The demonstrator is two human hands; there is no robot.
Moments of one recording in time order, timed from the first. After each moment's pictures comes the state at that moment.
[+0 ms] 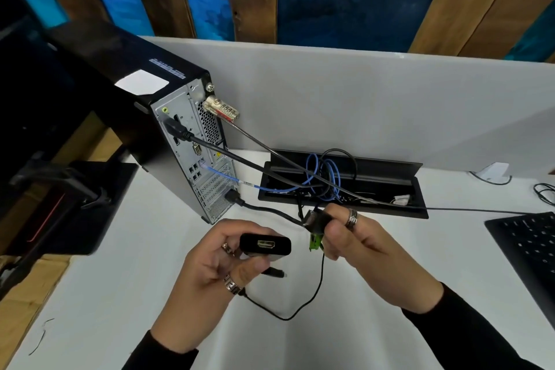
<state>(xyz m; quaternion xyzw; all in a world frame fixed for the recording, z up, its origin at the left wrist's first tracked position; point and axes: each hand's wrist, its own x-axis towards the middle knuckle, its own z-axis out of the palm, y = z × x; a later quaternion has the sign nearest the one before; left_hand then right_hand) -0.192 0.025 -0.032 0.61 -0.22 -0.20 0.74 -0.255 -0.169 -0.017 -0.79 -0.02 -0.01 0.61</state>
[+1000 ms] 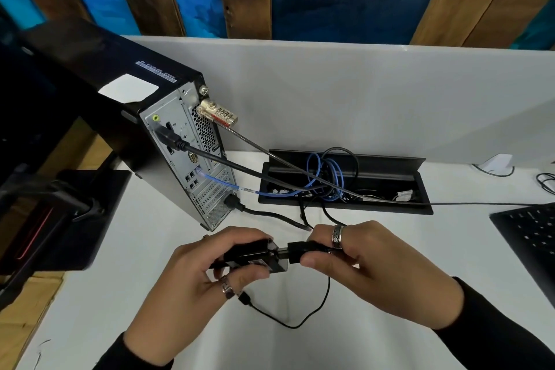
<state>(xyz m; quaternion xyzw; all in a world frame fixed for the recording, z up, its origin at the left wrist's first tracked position) -0.159 0.041 -0.027 0.78 -0.36 -0.14 0.49 -0.245 -0.167 -0.005 -0.94 -0.07 0.03 0.33</state>
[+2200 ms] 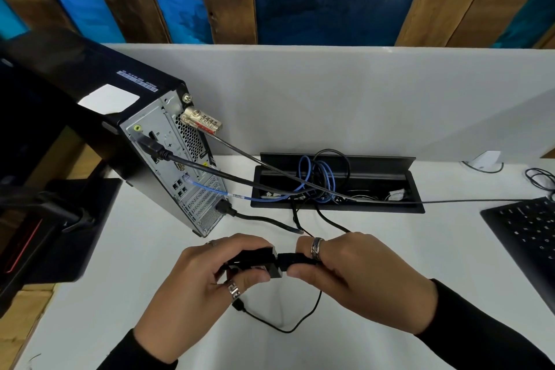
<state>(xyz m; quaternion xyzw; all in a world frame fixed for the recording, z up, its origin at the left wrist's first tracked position) -0.155 0.027 -0.035 0.79 -0.39 -0.15 0.45 -0.248 -0.171 -0.018 -0.97 -0.06 0.04 0.24</state>
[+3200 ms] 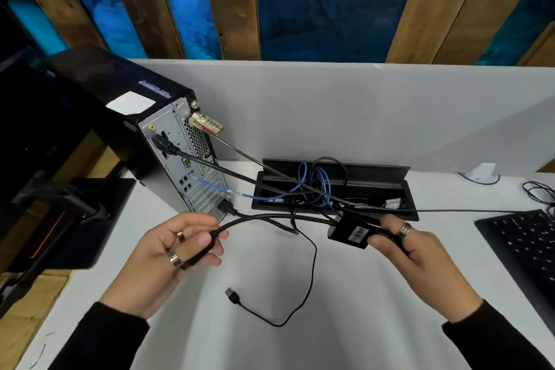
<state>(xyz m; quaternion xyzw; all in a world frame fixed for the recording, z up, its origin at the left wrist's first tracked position) -0.153 0.045 -0.027 0.61 -0.11 -0.30 0.72 -0.306 -0.231 -0.035 -0.89 0.11 -0.10 0.44</state>
